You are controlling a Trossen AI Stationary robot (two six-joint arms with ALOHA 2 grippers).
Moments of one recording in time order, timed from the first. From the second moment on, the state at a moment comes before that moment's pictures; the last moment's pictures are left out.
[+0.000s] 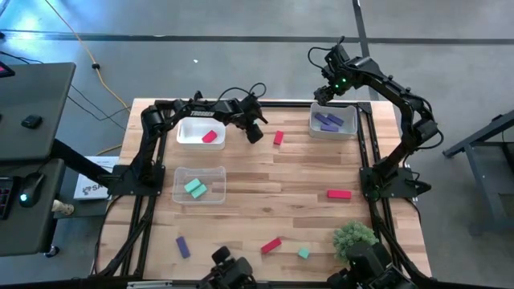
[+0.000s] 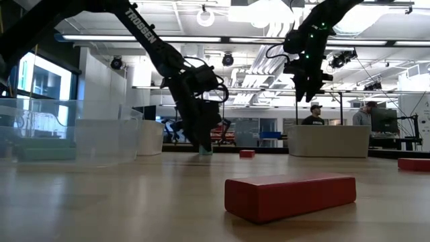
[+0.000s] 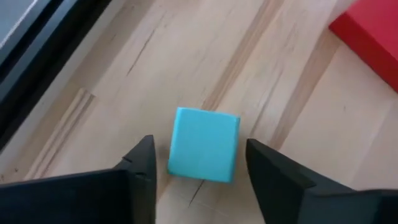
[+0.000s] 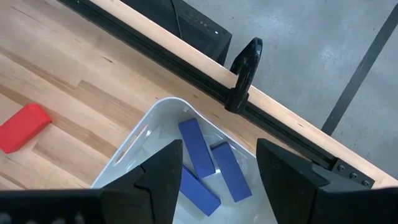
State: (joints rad) left arm 0.65 2.09 1.37 -0.35 -0.04 0.01; right arm -0.99 1.62 1.46 -1.03 0.05 0.00
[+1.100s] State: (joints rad) left arm 0.64 2.00 1.37 -0.47 0.04 0.03; right arm -0.99 1.62 1.46 -1.03 0.05 0.00
